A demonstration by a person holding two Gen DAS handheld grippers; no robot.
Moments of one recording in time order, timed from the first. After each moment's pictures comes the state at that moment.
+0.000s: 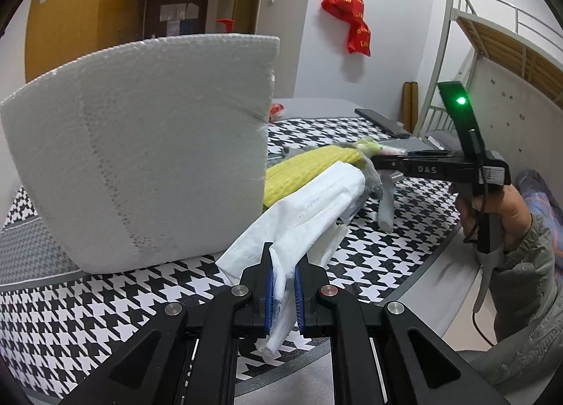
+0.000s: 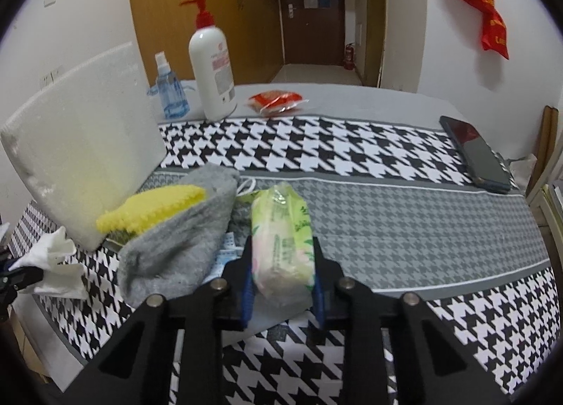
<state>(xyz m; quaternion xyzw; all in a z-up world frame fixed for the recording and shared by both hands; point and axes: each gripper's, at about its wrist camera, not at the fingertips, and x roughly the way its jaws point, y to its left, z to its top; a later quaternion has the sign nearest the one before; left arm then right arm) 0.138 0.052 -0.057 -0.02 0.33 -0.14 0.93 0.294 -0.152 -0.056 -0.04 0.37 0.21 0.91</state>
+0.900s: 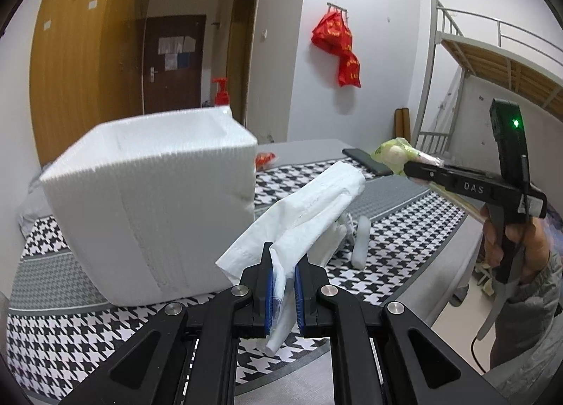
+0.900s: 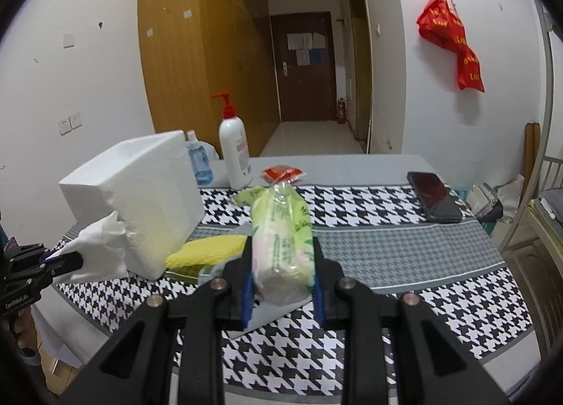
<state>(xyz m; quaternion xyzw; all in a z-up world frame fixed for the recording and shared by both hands) 0.113 0.041 -0.009 -0.01 0.26 -0.15 0.95 0.208 -0.175 0.020 -0.01 0.25 0.21 0.95</state>
